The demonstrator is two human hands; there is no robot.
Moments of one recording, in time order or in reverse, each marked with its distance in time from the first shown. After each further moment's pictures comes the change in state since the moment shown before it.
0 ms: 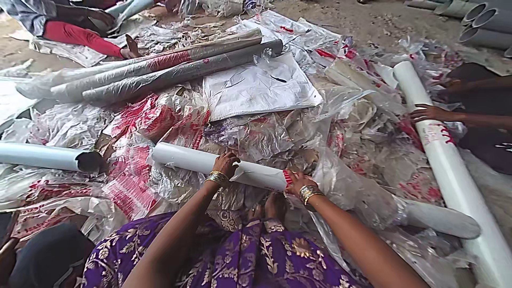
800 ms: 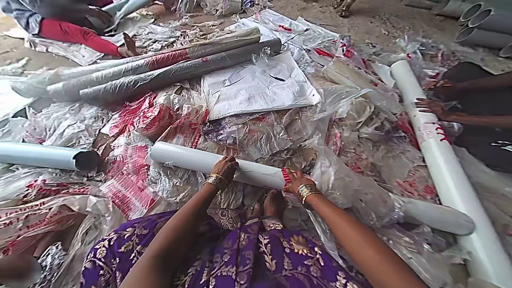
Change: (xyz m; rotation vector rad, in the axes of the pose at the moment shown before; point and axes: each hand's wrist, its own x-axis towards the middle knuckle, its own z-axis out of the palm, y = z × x) left_hand -0.004 -0.004 0.017 0.140 -0.054 0.046; right_hand -0.001 -0.001 0.004 -0.012 -0.001 0.012
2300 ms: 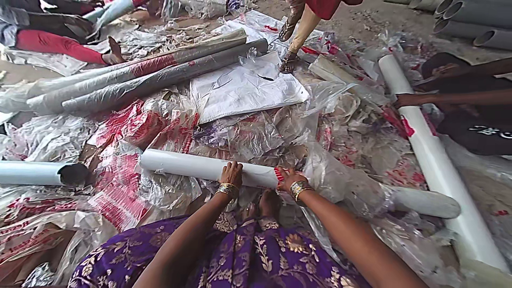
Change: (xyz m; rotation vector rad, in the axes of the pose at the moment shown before) left_hand 0.012 0.068 0.023 0.134 -0.070 -0.199; right_hand -0.003 0.003 -0.003 0.024 -0.005 -0.013
